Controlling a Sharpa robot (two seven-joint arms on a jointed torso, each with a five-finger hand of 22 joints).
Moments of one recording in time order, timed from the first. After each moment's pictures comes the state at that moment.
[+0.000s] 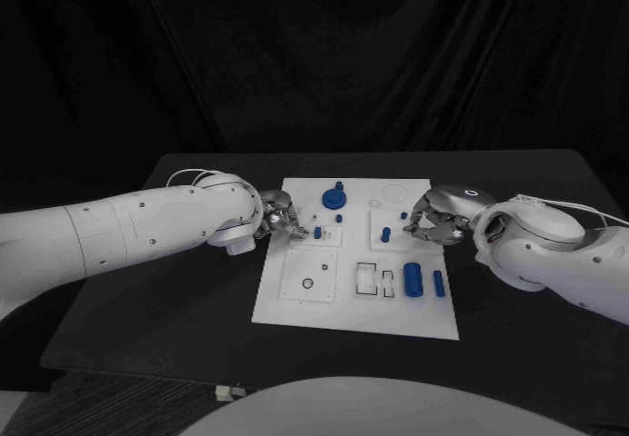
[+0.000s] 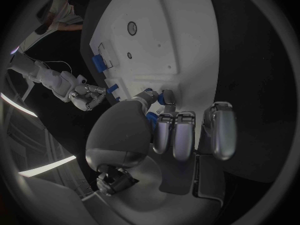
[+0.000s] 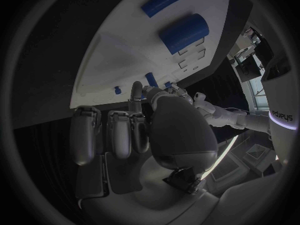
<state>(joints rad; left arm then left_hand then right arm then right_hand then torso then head) 1.26 -0.68 -0.21 1.32 -0.98 0.04 -0.36 1.20 -0.03 0.27 0.18 0.52 0.90 0.05 0.44 1.17 1.47 -0.03 1.55 1.30 1.46 -0.07 1.56 1.30 0.01 1.45 0.03 1.38 1.29 1.24 -0.88 -0.21 1.57 -1.54 -0.27 -0.22 1.23 -0.08 0.32 0.24 0.36 1.04 0.02 0.41 0.65 1.46 -0.05 1.58 1.32 1.46 -0.12 1.53 1.31 0.04 1.47 -0.01 1.47 1.30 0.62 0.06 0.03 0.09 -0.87</state>
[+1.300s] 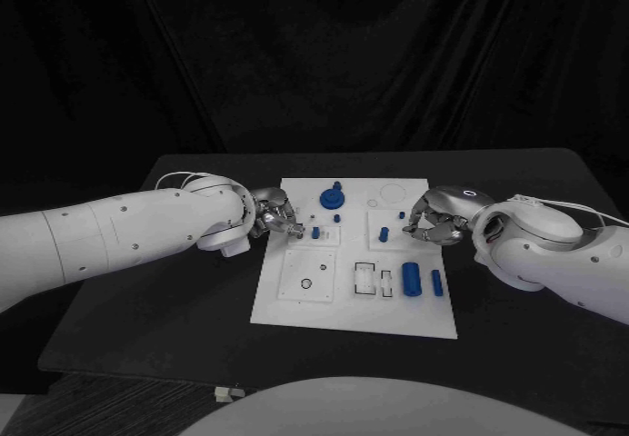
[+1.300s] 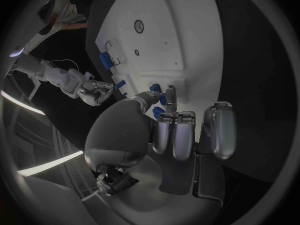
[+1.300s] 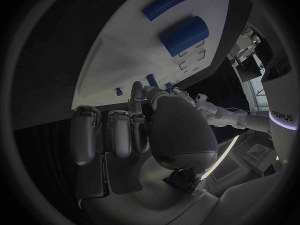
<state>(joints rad) 1.27 -0.74 -0.21 1.38 -0.98 -0.01 -0.29 1.18 -0.04 0.38 0.14 0.55 0.90 0.07 0.43 1.15 1.47 -0.03 1.55 1.30 1.46 -0.07 1.56 1.30 0.01 1.44 0.04 1.38 1.29 1.24 -0.88 -0.21 1.57 -1.54 -0.26 -0.23 1.23 -0.08 0.32 0.24 0.36 1.04 0.02 0.41 0.65 1.46 -0.05 1.58 1.32 1.46 -0.12 1.51 1.31 0.04 1.47 -0.01 1.47 1.30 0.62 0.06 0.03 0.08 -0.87</state>
